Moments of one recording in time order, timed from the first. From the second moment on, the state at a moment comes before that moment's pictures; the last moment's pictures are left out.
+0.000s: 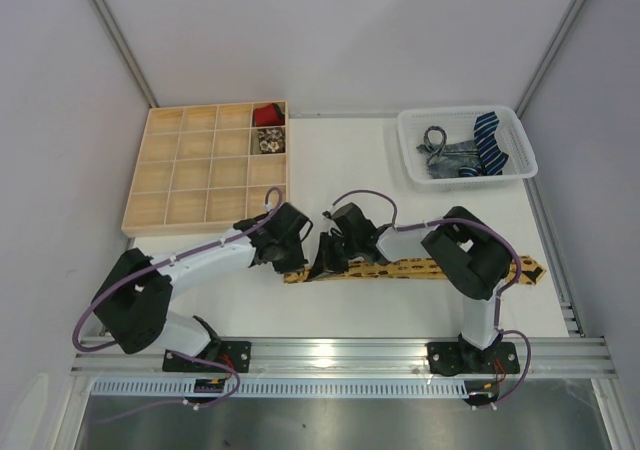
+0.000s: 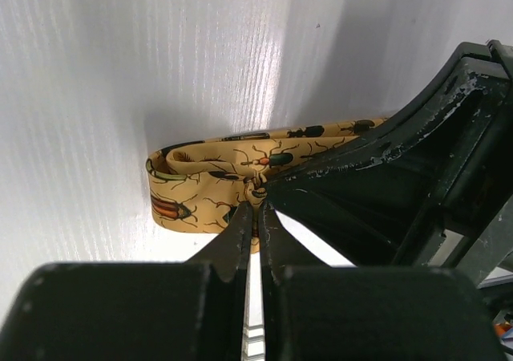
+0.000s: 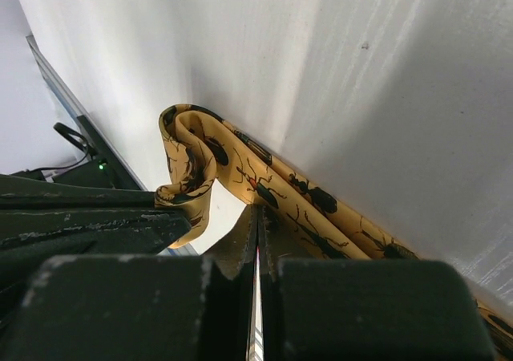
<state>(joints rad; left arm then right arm) -0.75 1.41 0.83 -0.55 -0.07 -0.92 0.82 1.90 0.94 0.12 -0.51 0.86</state>
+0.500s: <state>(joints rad) -0.75 1.45 0.83 -0.51 -0.07 -0.93 0.77 1.77 0.77 0.23 -0.52 0.95</state>
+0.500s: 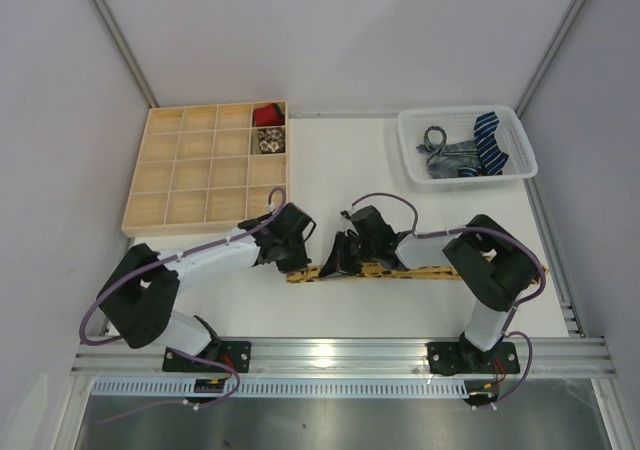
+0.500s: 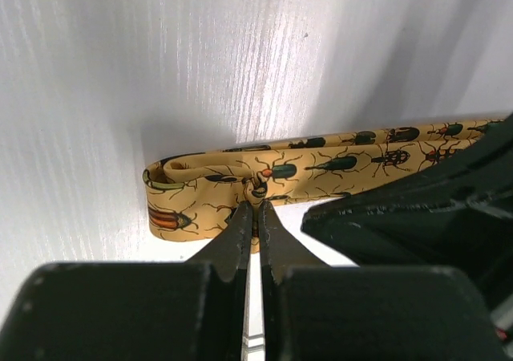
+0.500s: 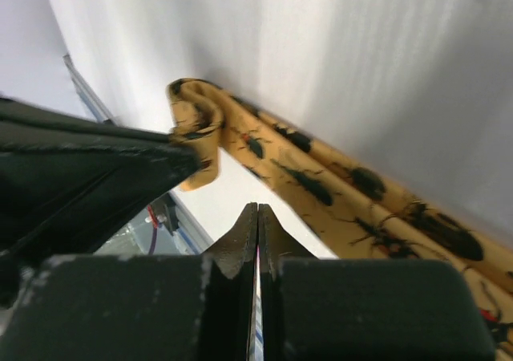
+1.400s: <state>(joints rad) -0.76 1.51 0.83 -0.47 -0.04 -0.93 0.92 1.64 0.56 0.57 -0.25 0.95</state>
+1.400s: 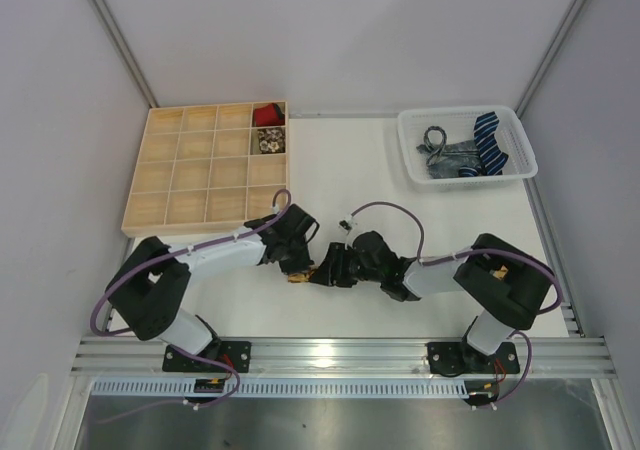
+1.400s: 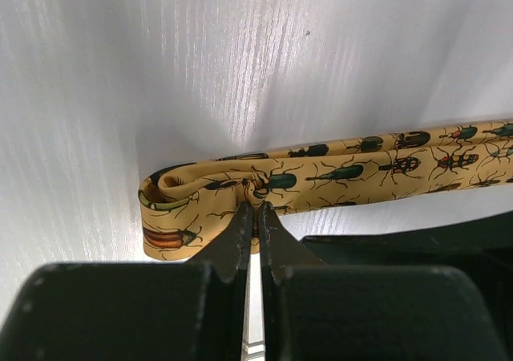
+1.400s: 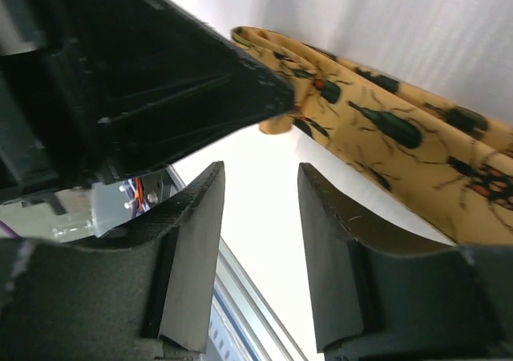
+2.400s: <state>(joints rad) -0.76 1.56 0.88 -0.48 -0.02 -0.93 1.02 1.71 0.56 0.69 0.03 0.91</state>
